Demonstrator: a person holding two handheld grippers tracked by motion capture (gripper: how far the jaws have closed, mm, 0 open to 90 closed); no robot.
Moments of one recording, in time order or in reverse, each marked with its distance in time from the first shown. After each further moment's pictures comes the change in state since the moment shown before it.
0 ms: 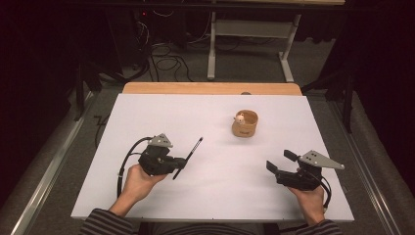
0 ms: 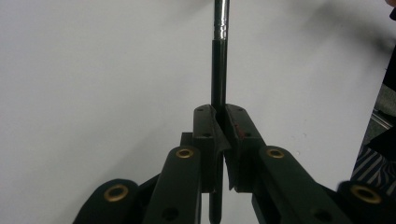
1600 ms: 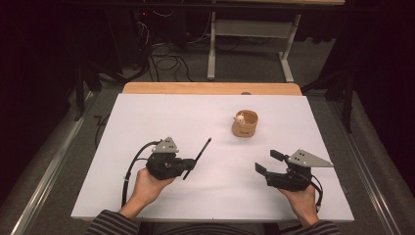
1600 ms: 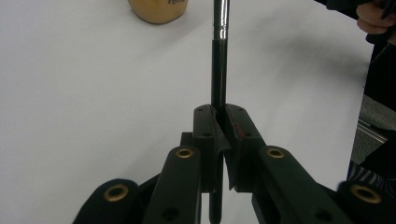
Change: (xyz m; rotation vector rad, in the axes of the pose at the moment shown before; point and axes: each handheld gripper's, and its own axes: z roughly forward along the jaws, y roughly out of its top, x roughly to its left) left arm -0.016 -0.001 0.013 -0.114 -0.033 0.060; right arm 0.029 0.014 0.009 0.006 0.105 -0.071
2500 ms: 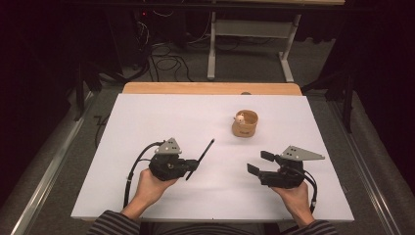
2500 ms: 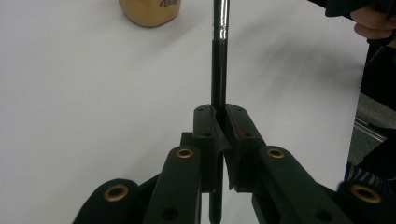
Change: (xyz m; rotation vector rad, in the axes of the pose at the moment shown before) left arm -0.004 0.001 0.004 -0.011 -0.012 0.016; right arm 0.009 0.012 0.013 0.064 0.111 0.061
